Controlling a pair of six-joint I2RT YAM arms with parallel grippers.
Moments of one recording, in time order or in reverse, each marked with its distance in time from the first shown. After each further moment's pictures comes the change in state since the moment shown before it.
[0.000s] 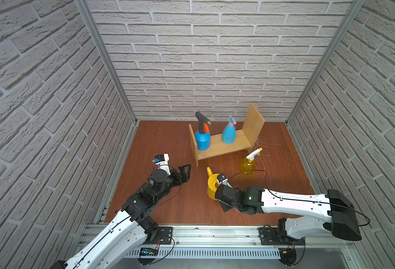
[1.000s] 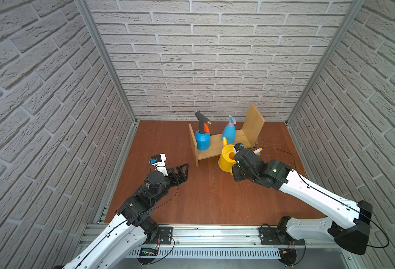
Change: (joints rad) left arm 0.000 -0.064 0.000 -0.010 -0.038 0.028; right arm -0.384 -0.063 0.350 -0.233 -0.053 -0.211
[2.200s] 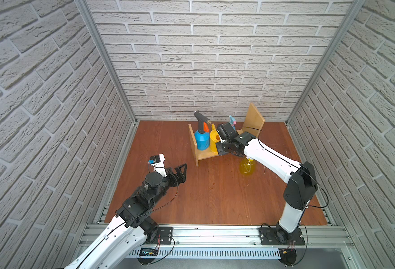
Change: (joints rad) left arm 0.007 -0.004 0.000 -0.016 -0.032 0.083; right arm -0.198 0.553 0.430 0.092 -0.073 -0.181
